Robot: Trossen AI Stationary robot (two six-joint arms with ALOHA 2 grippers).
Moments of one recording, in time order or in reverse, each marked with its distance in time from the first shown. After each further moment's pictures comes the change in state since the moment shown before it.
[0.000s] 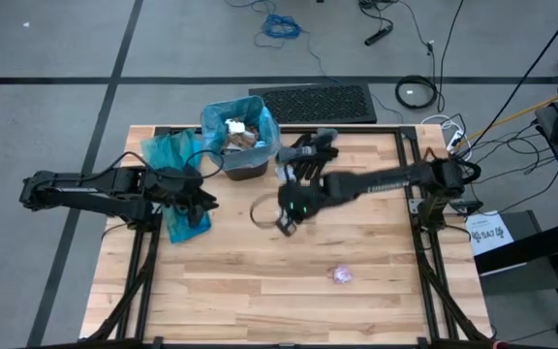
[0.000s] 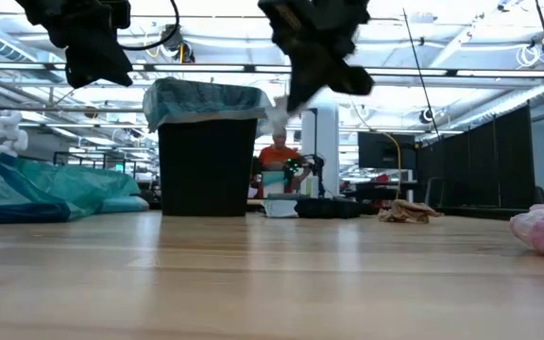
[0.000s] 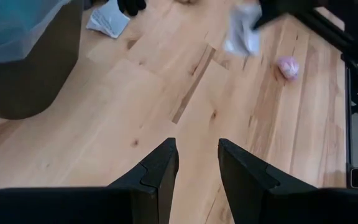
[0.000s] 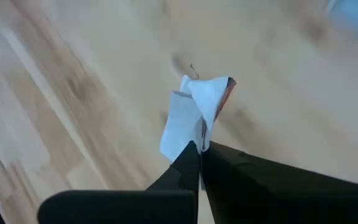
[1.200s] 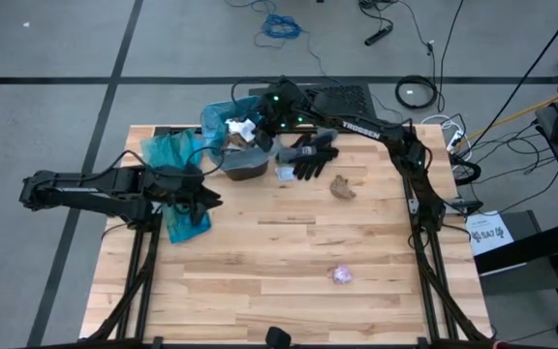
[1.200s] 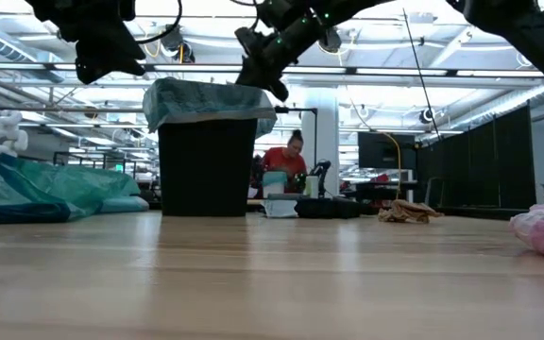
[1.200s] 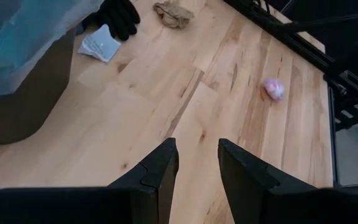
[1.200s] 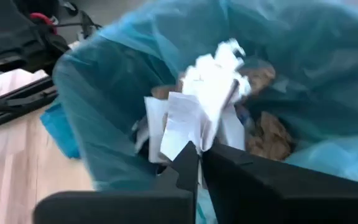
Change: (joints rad) left arm 0.000 0.007 0.000 0.090 -0.011 0.000; right arm -0.480 0.315 0.579 0.148 -0.301 -0.674
